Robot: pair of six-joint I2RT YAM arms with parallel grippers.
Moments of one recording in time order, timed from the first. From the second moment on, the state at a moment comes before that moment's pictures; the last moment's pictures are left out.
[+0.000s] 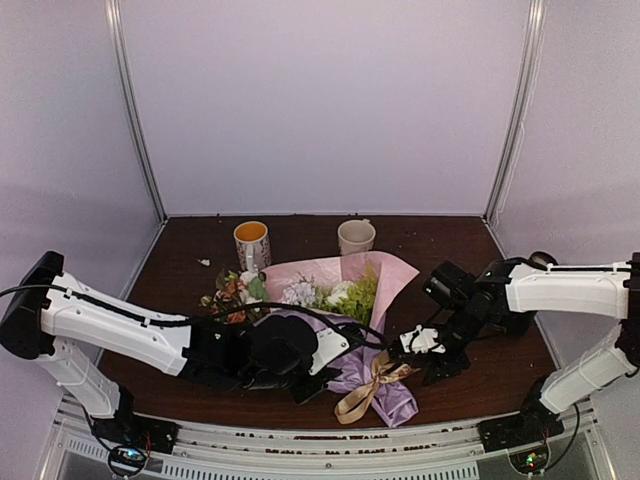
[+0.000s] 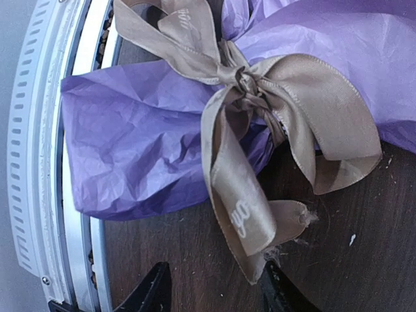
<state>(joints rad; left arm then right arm) -1.40 1.56 0.94 -0.10 -0.29 -0.05 0.75 1.37 0.82 -0.83 -0.39 -0.87</state>
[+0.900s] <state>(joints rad) -1.40 1.51 0.89 -0.07 -0.35 -0.08 0.77 1.11 0.98 -0.98 -0.35 -0.78</state>
